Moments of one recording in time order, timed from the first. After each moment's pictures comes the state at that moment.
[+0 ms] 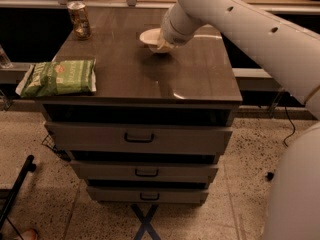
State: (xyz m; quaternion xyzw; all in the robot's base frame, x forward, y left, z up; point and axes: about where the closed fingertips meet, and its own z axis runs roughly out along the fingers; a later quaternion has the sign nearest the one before) arm 0.753 -0.024 0.887 -0.68 0.63 -0.10 0.35
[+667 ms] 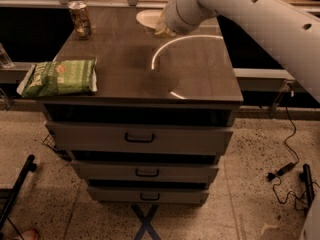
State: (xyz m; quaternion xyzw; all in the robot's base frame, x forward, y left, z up) arm 0.740 -0.019 0.942 -0.65 0.63 -0.08 0.43
